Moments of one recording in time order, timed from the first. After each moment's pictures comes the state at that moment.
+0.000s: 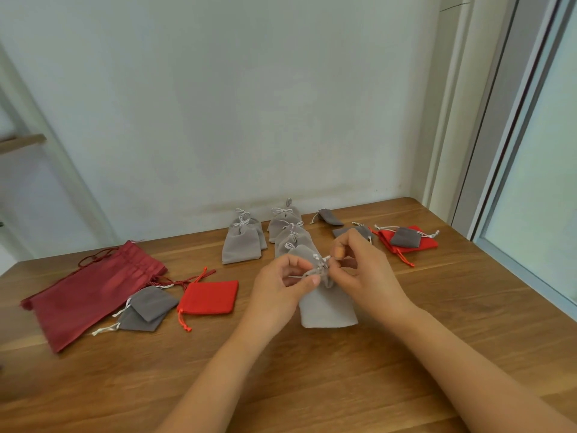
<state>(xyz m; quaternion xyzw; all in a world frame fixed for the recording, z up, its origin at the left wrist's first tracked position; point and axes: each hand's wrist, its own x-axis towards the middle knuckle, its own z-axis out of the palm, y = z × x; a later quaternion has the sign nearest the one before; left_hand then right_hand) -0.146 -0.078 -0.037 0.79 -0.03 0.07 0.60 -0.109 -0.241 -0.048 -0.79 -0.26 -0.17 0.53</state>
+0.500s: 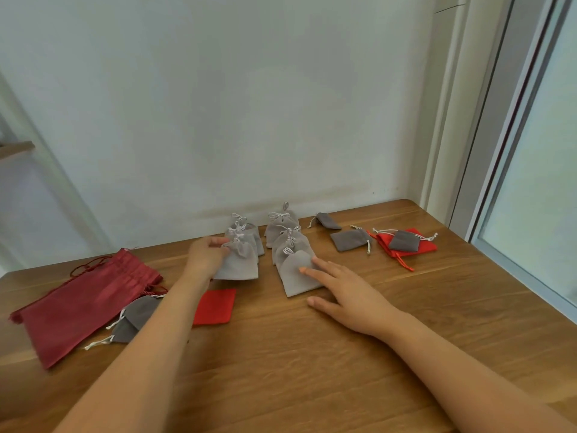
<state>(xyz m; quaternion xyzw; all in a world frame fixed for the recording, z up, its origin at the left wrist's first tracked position) -0.042 0.036 -0.042 0.80 0.21 0.13 0.55 -0.080 -0.237 -0.087 -0.93 -0.30 -0.01 0.22</state>
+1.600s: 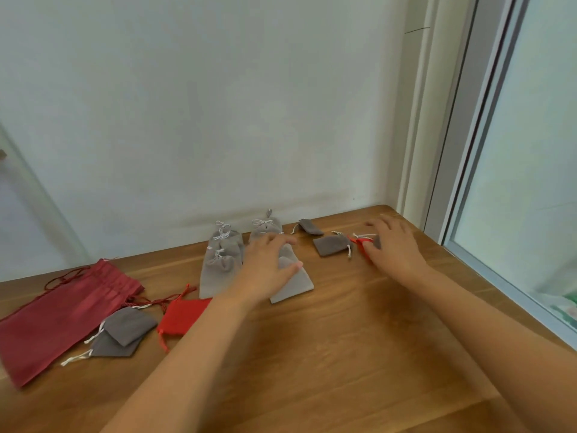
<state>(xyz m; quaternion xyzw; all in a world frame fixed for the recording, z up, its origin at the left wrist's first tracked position) -0.070 -0.068 -0.030 0.95 -0.13 0.10 0.28 -0.037 -0.320 -0.044 -0.97 -0.02 -0.12 0.21</state>
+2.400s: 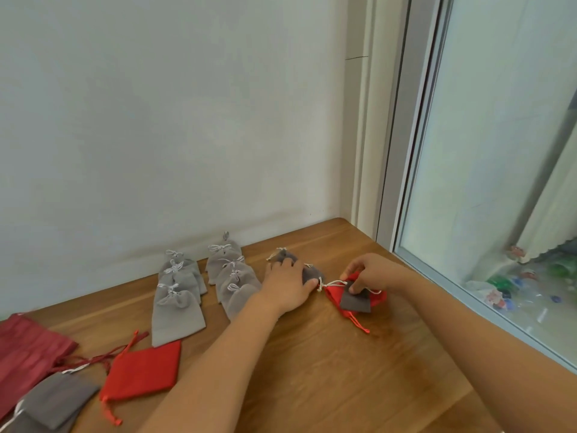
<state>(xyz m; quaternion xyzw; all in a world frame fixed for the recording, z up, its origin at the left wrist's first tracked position) -0.005 -0.155 -0.058 0.97 -0.21 -0.03 0.07 -0.043 -0.353 -0.028 -0.92 0.05 0.14 0.35</state>
